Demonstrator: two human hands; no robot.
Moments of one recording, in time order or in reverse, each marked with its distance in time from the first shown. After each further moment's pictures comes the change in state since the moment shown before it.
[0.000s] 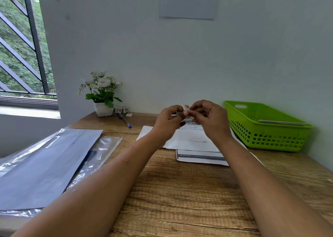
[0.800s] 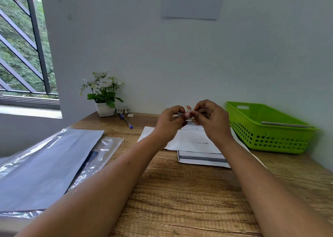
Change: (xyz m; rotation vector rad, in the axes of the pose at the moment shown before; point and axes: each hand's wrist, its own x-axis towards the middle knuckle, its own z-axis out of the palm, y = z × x) left_hand 0.004 -0.005 -0.002 0.012 0.033 0.002; right_hand 0.001 0.004 0.002 0.077 -0.001 0.037
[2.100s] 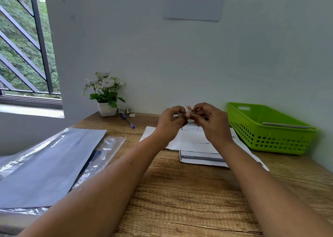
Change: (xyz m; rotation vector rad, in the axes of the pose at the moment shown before) left_hand -0.006 0.007 0.000 0.020 0.028 0.016; right_hand -0.004 0.002 0.005 -0.150 0.008 -0.070
